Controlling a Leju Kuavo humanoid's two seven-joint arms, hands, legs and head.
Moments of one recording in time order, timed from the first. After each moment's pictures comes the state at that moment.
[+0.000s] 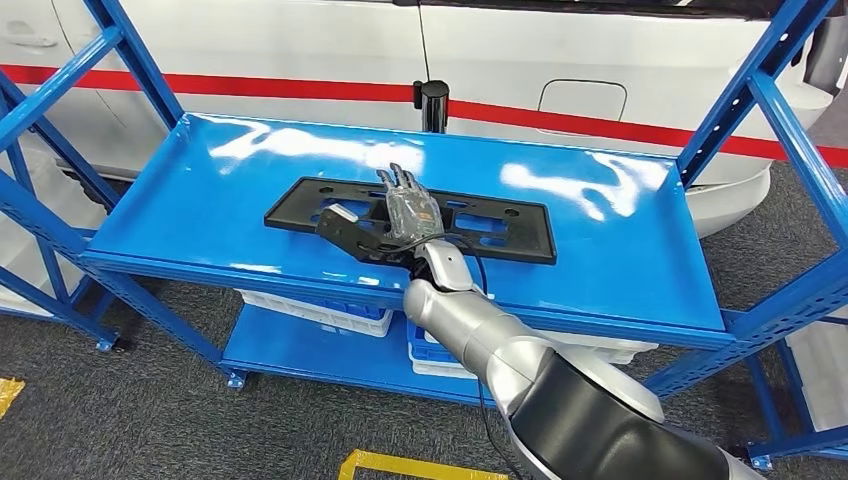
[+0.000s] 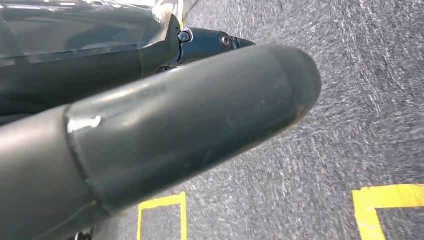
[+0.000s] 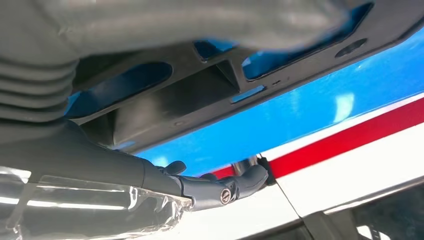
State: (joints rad) left arm -0.05 -0.18 0.70 -0.21 -1.45 0.39 0.04; right arm -1.01 0.34 0.95 -0.25 0.46 -0.69 -0.11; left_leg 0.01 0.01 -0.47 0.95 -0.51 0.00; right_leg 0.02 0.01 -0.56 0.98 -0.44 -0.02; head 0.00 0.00
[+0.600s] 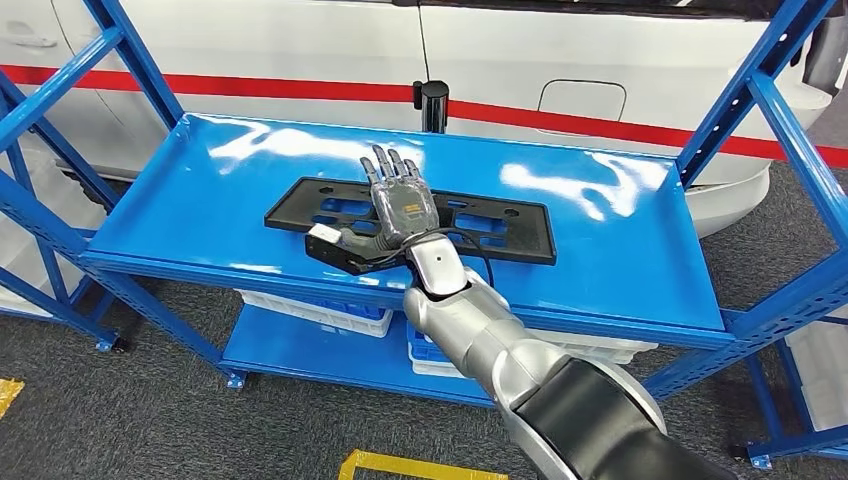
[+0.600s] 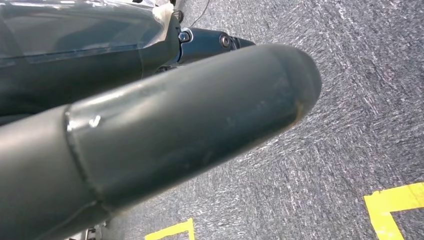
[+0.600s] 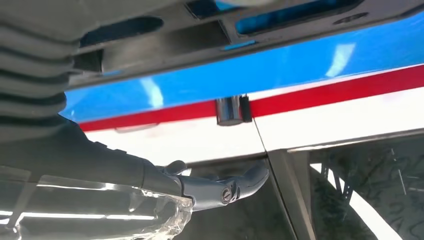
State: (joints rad) left arm -0.05 -0.17 0.65 -0.21 -1.55 0.36 0.07; right arm -0.95 0.34 0.54 -0.35 1.25 -0.69 -0.06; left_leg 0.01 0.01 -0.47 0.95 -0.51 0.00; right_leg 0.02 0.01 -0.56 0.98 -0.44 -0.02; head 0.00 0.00
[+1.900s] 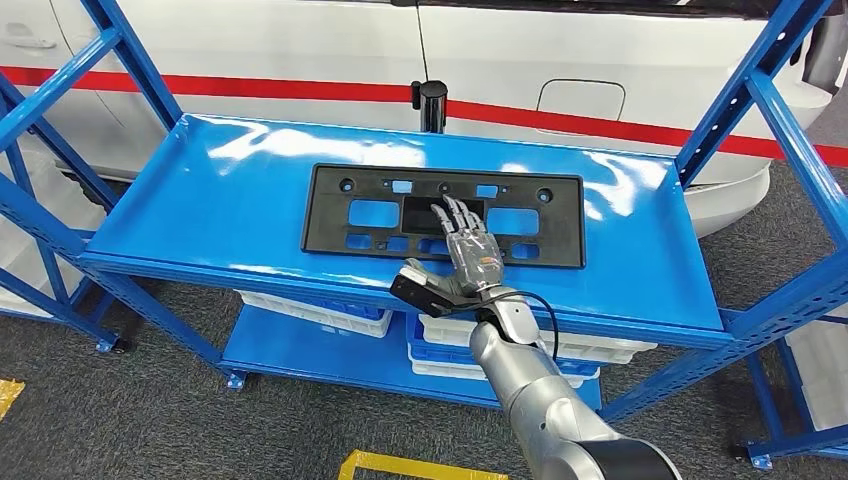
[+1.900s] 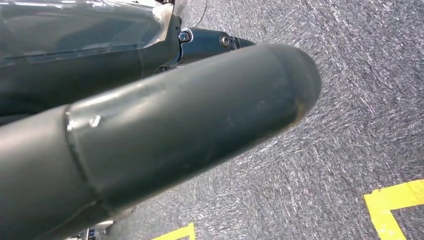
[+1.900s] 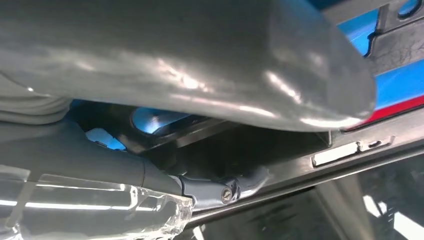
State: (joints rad) left arm -0.05 -0.18 0.63 -0.20 -1.57 0.37 0.07; right arm -0.65 0.26 -0.12 -0.57 1.45 -0.70 -0.54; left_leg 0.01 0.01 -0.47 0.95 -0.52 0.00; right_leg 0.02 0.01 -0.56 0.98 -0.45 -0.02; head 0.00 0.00
